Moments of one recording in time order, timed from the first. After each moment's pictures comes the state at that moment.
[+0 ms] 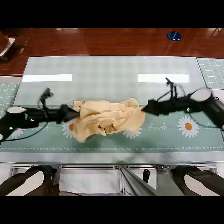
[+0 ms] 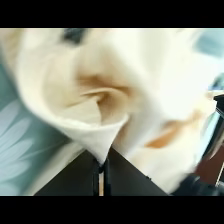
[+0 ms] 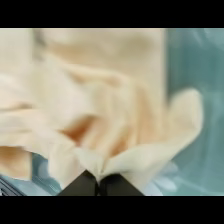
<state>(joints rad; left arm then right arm) 0.17 -1.14 0.52 0.36 -1.11 -0.98 0.07 -1.15 0.81 -0.74 1.07 1.33</state>
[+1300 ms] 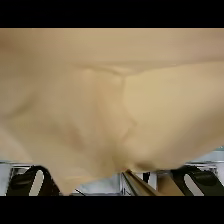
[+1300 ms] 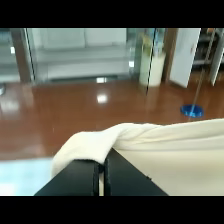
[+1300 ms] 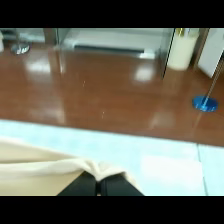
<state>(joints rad) 0.23 -0.42 1.50 1.17 -1.20 -1.42 0.05 -0.62 1.86 -1.50 1.52 1.56</state>
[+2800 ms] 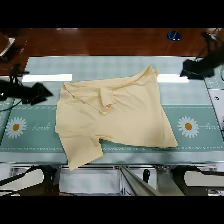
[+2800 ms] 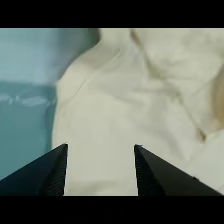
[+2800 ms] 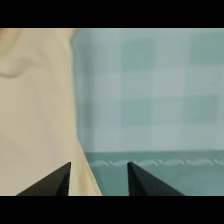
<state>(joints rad) 0.39 -1.31 0.97 0.97 -1.23 -1.29 -0.22 -1.46 1.50 -1.36 1.39 1.55</state>
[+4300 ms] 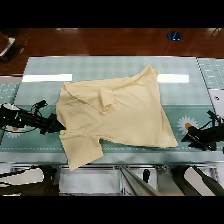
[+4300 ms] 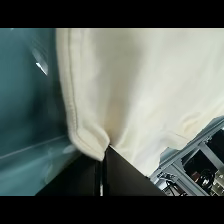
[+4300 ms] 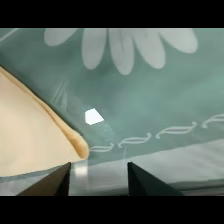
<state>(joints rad) 0.41 -1.45 0.66 0.87 -1.33 -1.09 -0.59 -0.99 0.55 -1.33 1.42 1.48</state>
